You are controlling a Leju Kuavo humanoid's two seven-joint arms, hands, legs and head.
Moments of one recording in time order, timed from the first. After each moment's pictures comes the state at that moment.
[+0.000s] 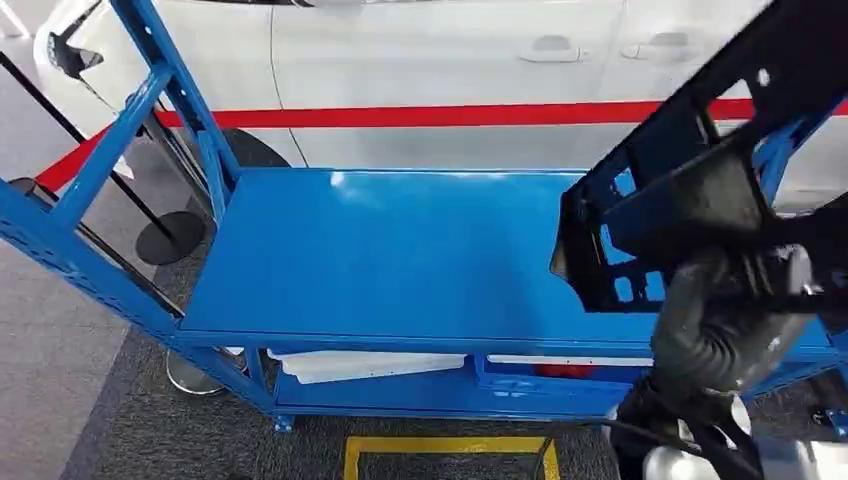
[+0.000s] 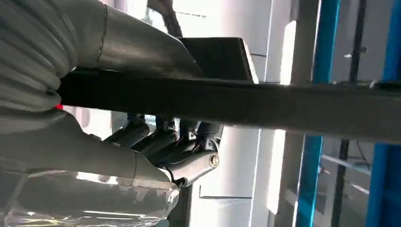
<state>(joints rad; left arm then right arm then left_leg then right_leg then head) -0.09 -0.02 -1.10 -0.14 1.35 0.27 -0.48 -0.06 0.09 0.29 -2.19 0.12 -0.53 -0.45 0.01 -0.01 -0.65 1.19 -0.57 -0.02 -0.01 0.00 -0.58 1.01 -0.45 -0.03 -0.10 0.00</state>
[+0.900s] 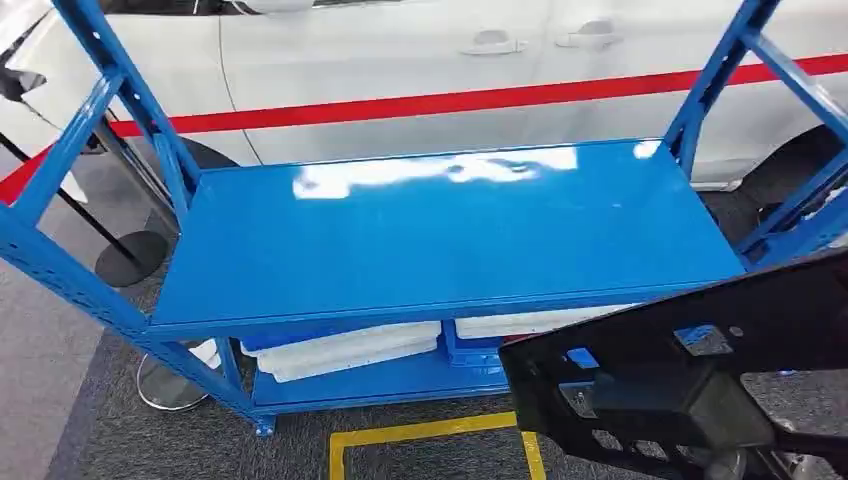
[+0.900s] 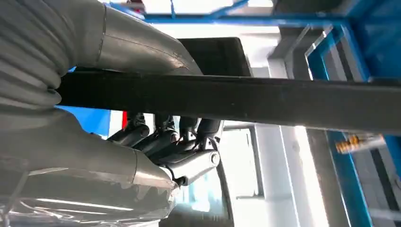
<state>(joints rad) -0.07 -0.01 -1.03 -0.13 1.48 0.38 -0.40 0.44 0.18 -0.10 -2.18 -0.29 0.35 -0.69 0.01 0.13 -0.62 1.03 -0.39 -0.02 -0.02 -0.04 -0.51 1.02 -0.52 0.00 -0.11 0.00</state>
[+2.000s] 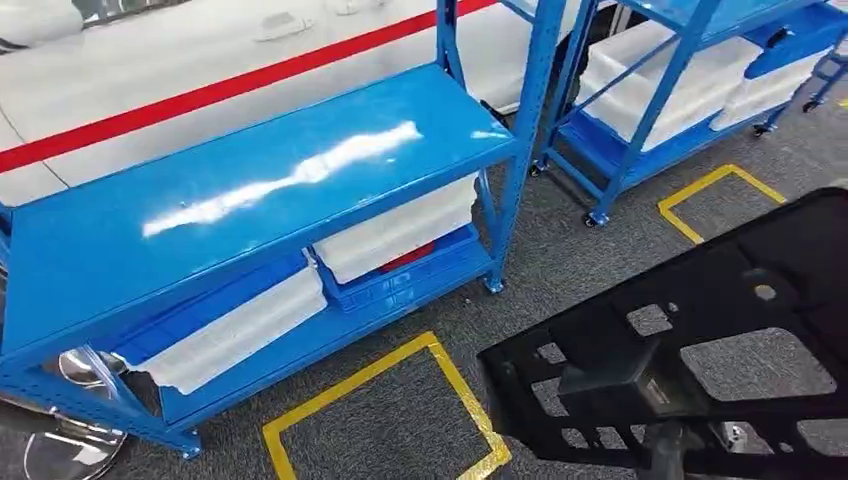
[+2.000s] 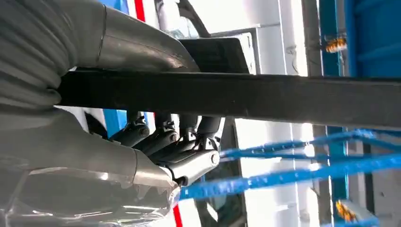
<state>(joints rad) -0.07 -0.03 -1.00 -0.12 1.56 0.48 -0.39 0.40 0.20 0.02 -2.09 -0.25 0.23 -0.69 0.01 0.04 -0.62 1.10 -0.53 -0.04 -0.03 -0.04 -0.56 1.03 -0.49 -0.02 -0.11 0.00</state>
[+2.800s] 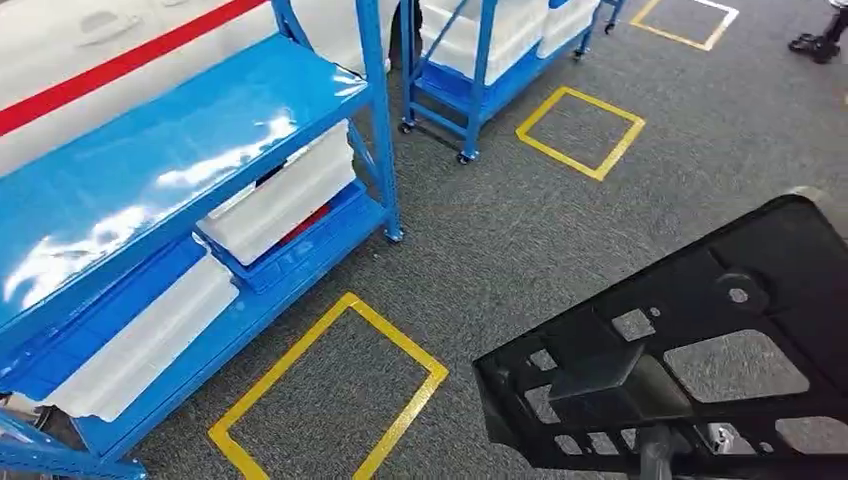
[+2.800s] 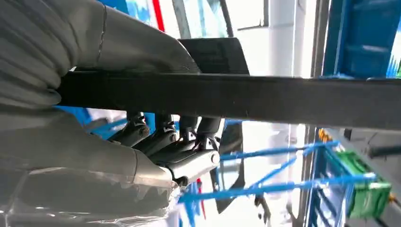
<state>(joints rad) -0.05 -0.05 -0.98 -0.10 1.57 0.46 -0.42 0.42 0.20 0.03 -2.07 -0.23 0.24 -0.69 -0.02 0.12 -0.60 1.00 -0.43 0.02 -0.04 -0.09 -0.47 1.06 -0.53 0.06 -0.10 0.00</state>
